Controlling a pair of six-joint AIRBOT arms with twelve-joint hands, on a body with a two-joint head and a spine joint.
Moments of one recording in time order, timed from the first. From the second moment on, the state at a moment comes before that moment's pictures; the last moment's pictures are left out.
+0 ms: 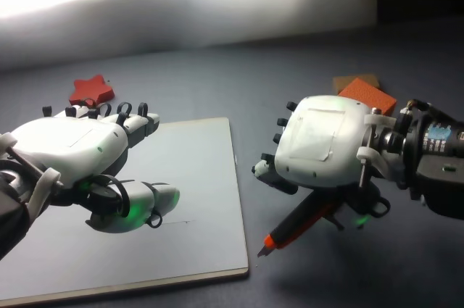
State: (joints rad) left arm 0.52 -0.82 0.62 -1.32 -0.74 2.05; right arm -0.45 -1.22 1.08 -0.18 0.18 -1.25
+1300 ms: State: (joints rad) left arm 0.52 -0.82 0.60 -1.28 -0.75 2.04; right arm -0.47 -1.00 0.87 -0.18 0.24 -1.26
